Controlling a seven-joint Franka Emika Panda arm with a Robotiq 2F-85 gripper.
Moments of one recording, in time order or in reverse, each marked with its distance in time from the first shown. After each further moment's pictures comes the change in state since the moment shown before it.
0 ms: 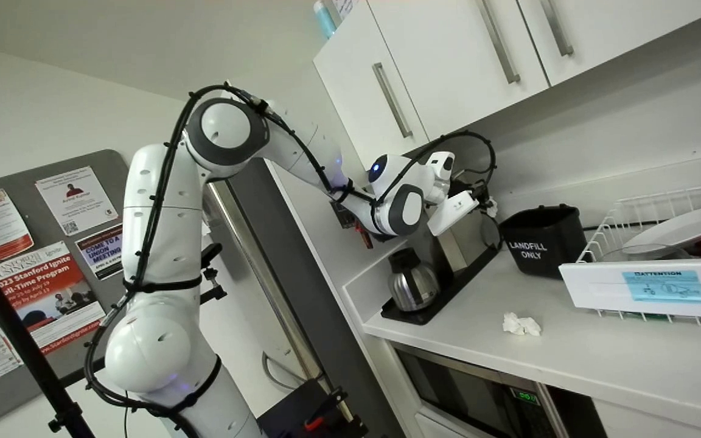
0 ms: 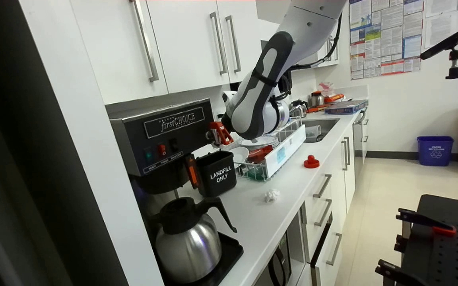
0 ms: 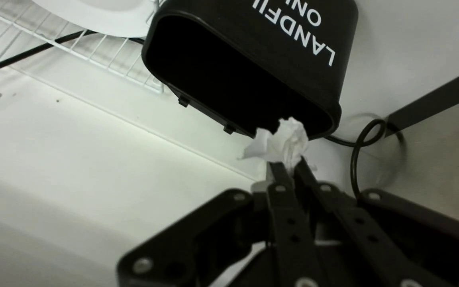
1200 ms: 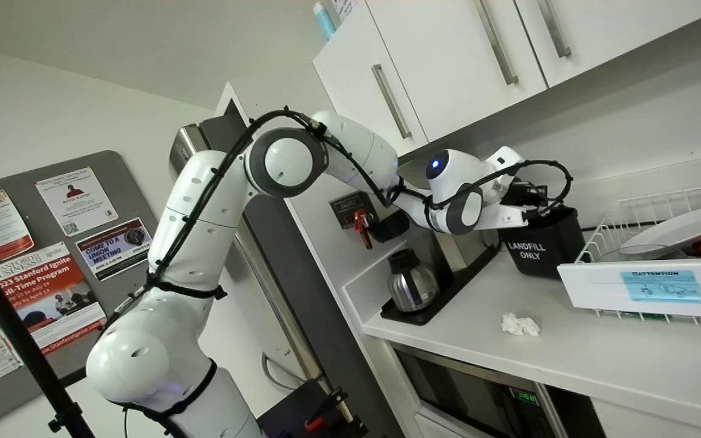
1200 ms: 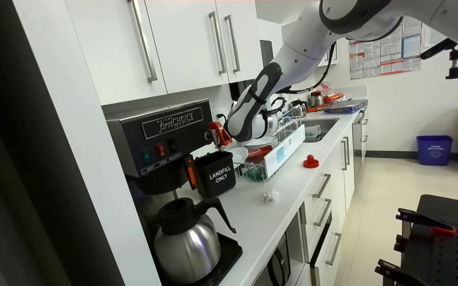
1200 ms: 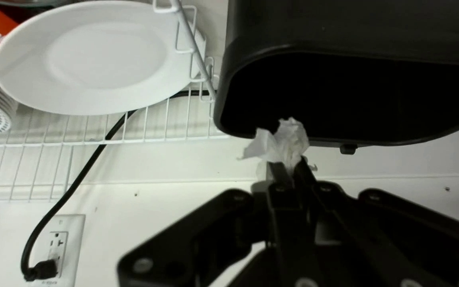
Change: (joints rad) arm -0.247 0.316 0.165 0.418 -0.059 -0.114 0.379
